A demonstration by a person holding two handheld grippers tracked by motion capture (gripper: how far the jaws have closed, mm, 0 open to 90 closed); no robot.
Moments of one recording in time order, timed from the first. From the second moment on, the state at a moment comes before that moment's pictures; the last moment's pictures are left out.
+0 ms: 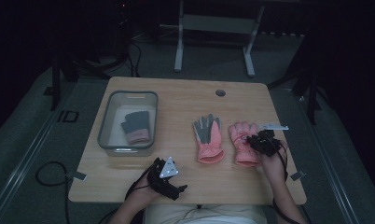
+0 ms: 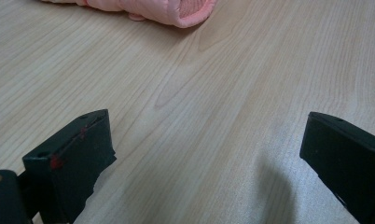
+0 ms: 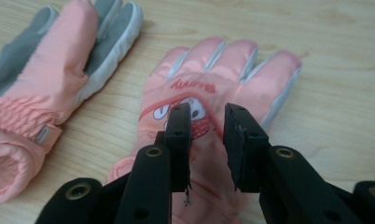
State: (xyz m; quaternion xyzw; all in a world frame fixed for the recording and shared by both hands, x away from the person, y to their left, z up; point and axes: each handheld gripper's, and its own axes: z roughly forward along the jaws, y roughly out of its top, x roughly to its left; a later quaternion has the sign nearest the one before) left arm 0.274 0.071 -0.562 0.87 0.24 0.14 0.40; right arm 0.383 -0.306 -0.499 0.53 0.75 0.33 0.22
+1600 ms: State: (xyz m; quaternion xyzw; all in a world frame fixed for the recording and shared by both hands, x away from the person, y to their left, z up) left arm 0.275 0.071 -0.563 0.87 0.24 0.13 0.41; right arm 0.378 -0.266 -0.432 0.51 0.72 0.37 0.29
